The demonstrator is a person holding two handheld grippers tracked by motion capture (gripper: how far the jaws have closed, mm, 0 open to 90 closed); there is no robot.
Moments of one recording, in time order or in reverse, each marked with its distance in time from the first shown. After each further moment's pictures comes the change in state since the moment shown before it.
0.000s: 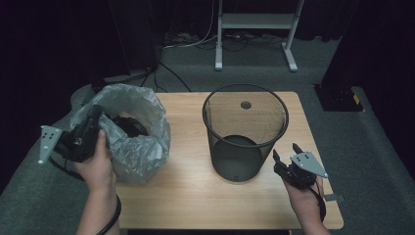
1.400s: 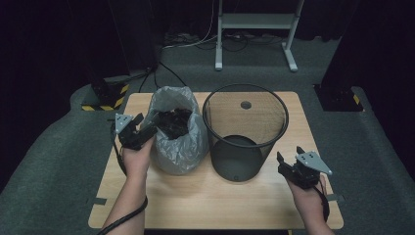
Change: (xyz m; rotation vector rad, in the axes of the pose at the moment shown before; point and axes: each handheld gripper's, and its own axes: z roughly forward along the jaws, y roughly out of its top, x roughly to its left) left arm -0.020 -0.102 0.078 0.438 0.040 0.055; right arm -0.017 -0.019 0.012 0.074 0.007 0.065
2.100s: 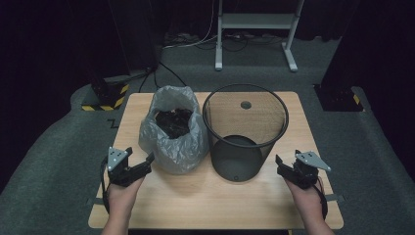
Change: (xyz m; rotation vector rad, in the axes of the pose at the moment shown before) left arm 0.010 -0.068 -0.073 0.233 0.026 0.123; right arm -0.009 -0.016 0.016 0.080 0.042 0.072
